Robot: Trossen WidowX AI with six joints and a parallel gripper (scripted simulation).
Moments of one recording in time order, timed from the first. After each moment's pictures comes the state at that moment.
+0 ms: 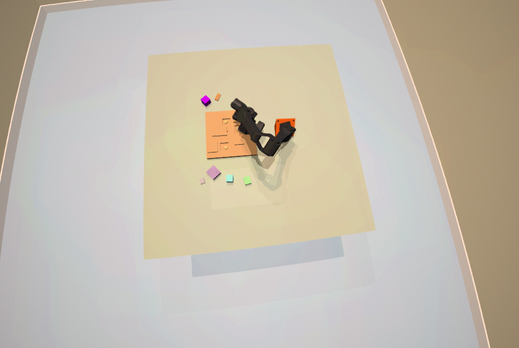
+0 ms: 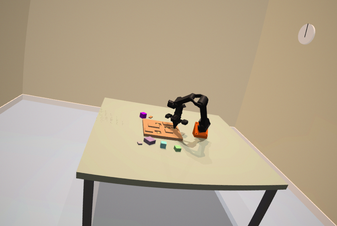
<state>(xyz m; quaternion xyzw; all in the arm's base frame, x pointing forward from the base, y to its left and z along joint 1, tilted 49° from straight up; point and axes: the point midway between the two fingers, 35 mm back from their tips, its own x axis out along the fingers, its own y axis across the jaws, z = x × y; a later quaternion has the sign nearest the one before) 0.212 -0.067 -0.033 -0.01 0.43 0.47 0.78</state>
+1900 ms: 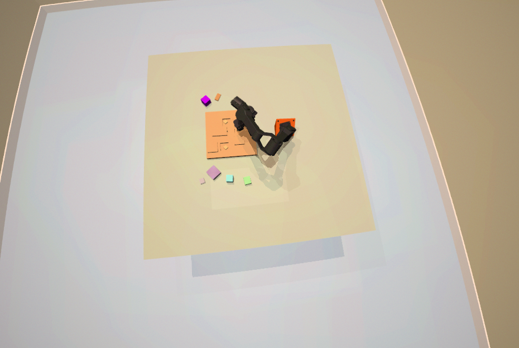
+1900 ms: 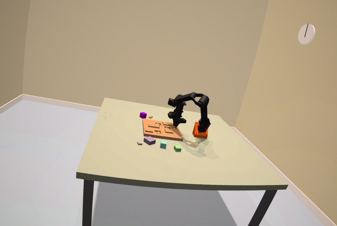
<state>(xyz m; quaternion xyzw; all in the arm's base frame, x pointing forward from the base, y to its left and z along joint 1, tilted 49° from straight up) 0.208 -0.078 -0.020 0.22 0.54 0.33 0.74</state>
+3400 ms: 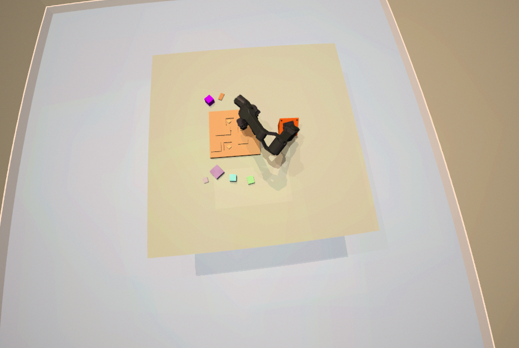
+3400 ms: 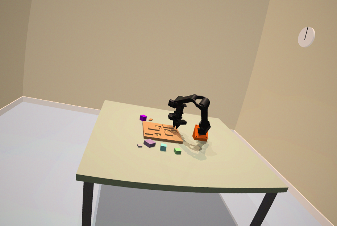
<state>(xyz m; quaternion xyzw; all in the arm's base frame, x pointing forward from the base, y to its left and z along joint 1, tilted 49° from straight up) 0.207 -0.087 -0.013 0.21 0.54 0.33 0.74</state>
